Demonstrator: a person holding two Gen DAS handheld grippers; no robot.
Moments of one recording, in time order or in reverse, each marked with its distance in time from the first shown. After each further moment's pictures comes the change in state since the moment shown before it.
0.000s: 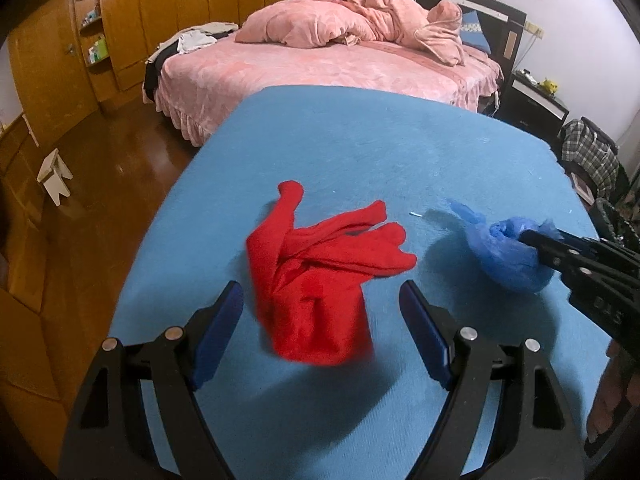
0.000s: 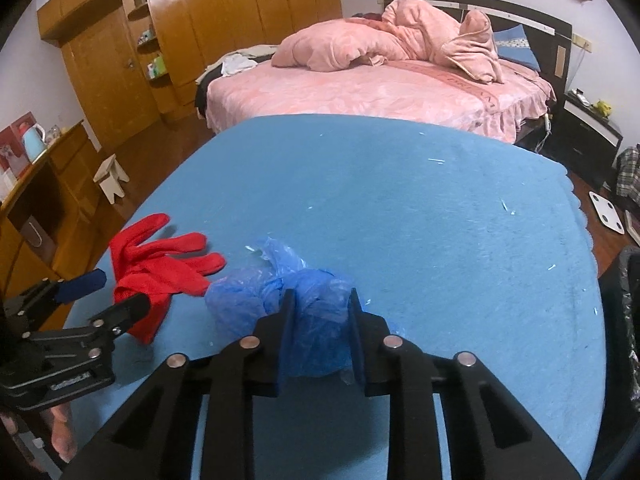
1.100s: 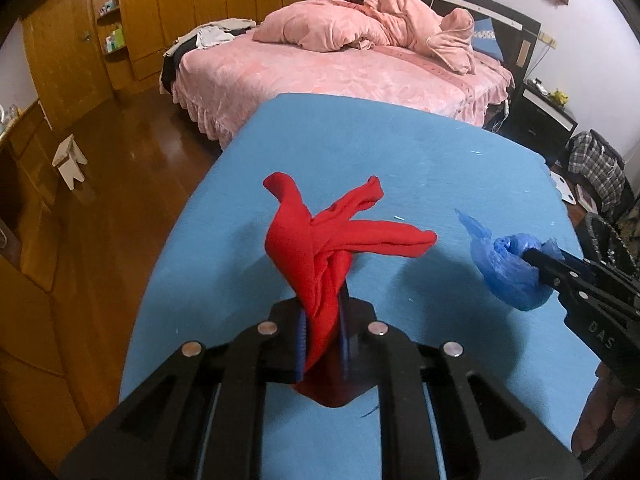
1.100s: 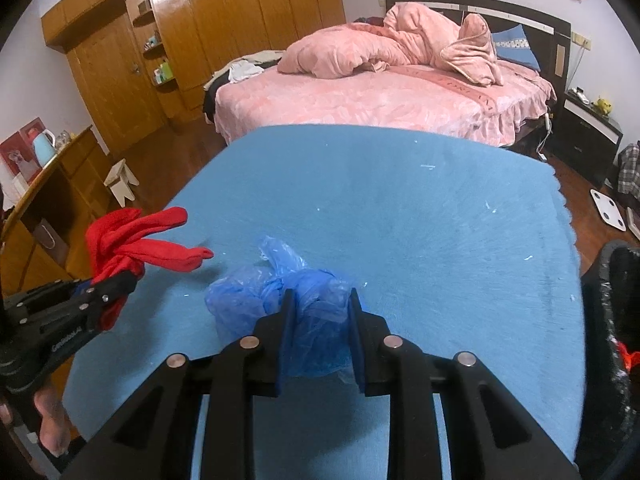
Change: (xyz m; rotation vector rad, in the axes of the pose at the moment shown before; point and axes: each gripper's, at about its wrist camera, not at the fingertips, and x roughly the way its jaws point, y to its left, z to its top) left arm -0.061 -0.011 0.003 -0.056 0.011 0.037; right arm -0.046 -0.008 0.000 0.008 -0.011 0.034
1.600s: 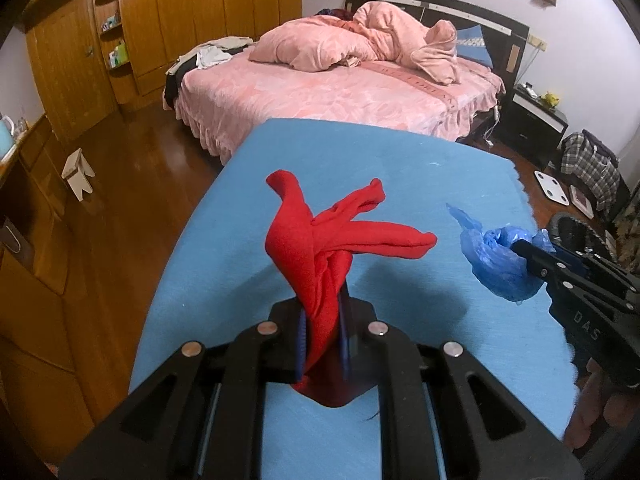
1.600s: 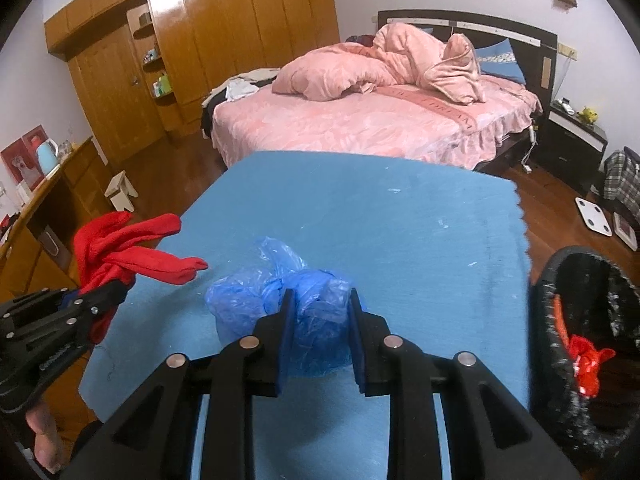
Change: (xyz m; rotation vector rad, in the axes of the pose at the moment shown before) left arm -0.080 -0.049 -0.005 0.014 -0.041 0.009; right arm -0.072 -0.019 0.002 0.000 -0.051 -0.028
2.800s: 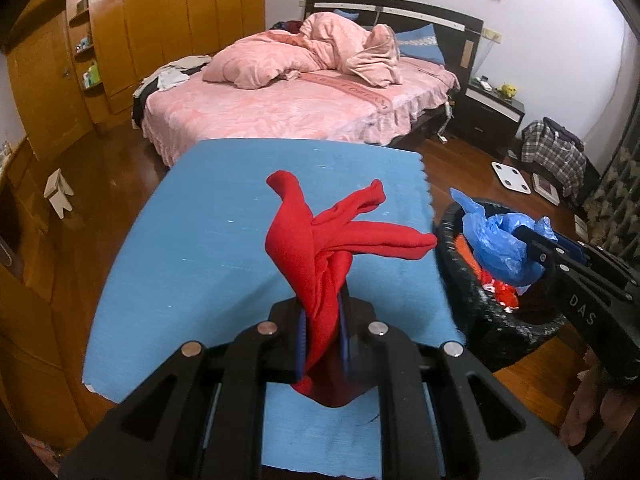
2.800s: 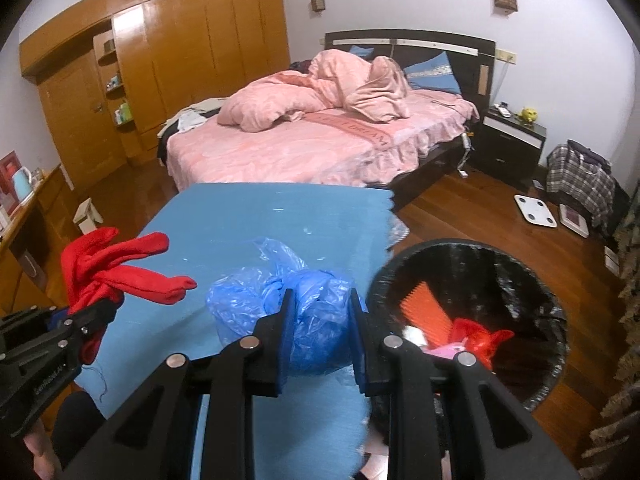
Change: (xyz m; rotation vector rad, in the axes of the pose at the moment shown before) left arm -0.082 -0.166 -0.024 0.070 -0.021 -0.079; right arm -0.138 -0.131 -0.024 0.069 -0.069 -0.145
